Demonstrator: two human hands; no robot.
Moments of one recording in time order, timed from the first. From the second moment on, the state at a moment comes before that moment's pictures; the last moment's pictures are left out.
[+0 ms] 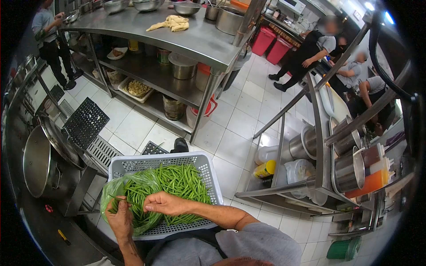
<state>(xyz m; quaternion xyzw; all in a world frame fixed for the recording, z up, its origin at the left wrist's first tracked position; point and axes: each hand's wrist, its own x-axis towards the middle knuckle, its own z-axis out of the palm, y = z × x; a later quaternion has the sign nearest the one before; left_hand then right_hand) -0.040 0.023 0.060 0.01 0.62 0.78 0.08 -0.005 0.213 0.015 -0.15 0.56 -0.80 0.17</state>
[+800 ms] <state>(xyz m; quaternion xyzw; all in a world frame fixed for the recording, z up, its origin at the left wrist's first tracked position) -0.040 0.028 0.069 -0.02 0.58 0.80 0.14 -0.004 0.227 0.038 -0.12 0.53 -0.81 0.21</state>
